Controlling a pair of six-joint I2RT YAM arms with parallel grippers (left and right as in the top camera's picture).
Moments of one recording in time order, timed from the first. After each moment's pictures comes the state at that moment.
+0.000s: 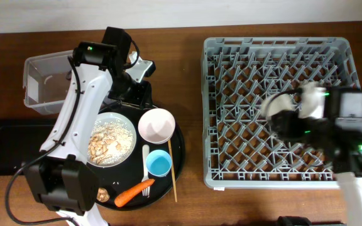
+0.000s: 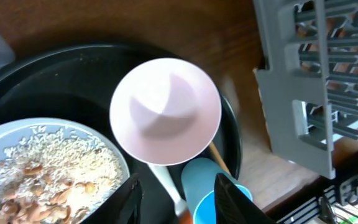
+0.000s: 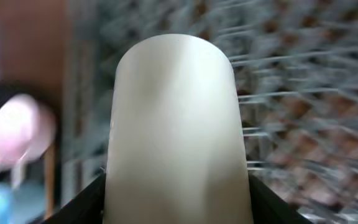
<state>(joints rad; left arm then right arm) -0.21 1.89 1.85 -1.41 0.30 0.15 -0.15 1.09 1.23 -1.11 -0.19 0.11</state>
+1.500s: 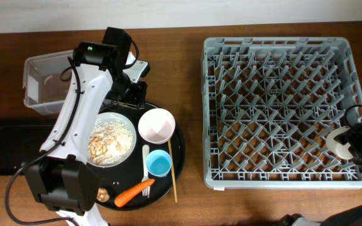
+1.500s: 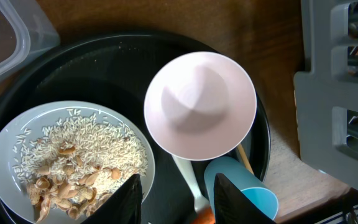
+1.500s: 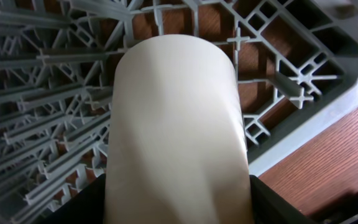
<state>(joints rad) -0.21 1.89 1.85 -1.41 0.18 0.11 -0.80 1.43 1.24 -1.20 -0.24 0.15</state>
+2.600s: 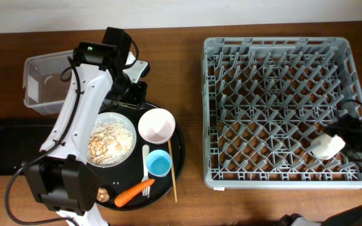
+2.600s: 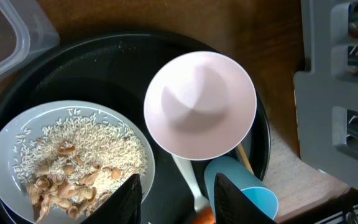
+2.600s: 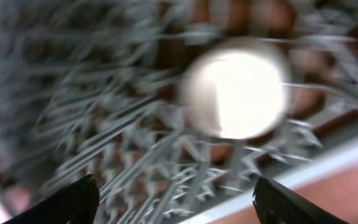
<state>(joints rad) -0.21 1.89 1.85 -1.41 0.18 0.11 -0.72 1.43 1.24 -1.21 -0.39 0.06</state>
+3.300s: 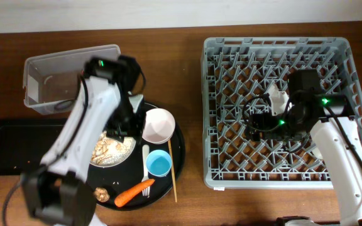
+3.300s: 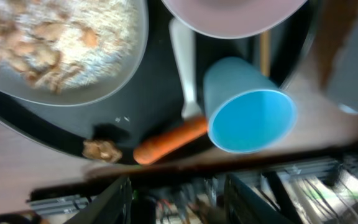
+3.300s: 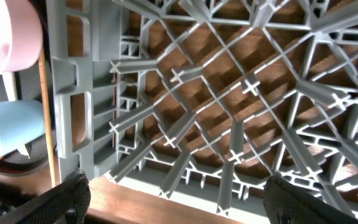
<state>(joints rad) -0.30 1.75 1.61 -1.62 0.08 -0.17 0.01 1.41 1.24 -1.22 -0.30 0.00</state>
